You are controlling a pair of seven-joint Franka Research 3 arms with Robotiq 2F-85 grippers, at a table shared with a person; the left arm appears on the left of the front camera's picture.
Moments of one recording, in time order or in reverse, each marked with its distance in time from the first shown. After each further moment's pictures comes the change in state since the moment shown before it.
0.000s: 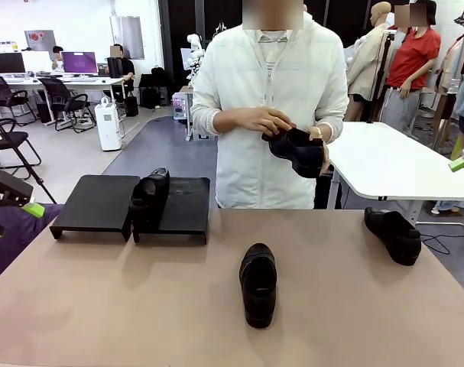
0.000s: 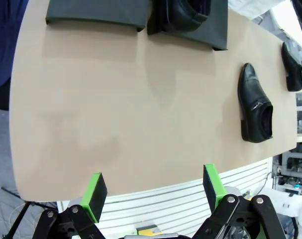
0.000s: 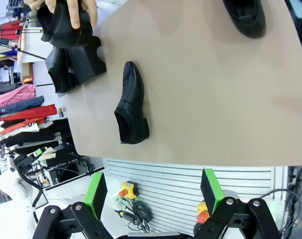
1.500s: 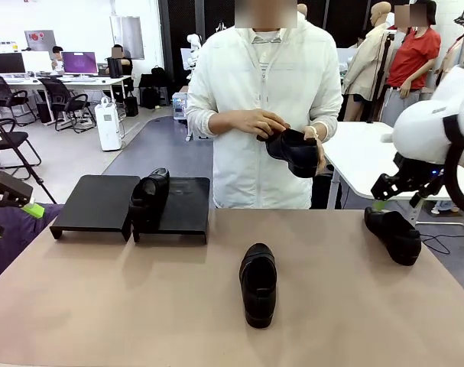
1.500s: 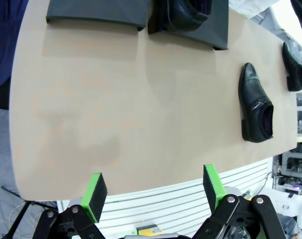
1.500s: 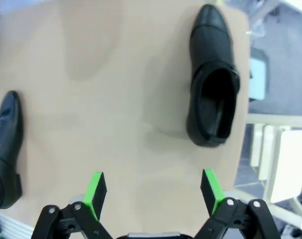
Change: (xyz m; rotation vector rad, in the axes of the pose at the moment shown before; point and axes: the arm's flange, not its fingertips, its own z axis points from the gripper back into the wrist) left arm 0.000 0.001 0.000 0.002 0.002 0.002; right arm 0.110 0.042 -0.195 -0.640 -0.030 0.518
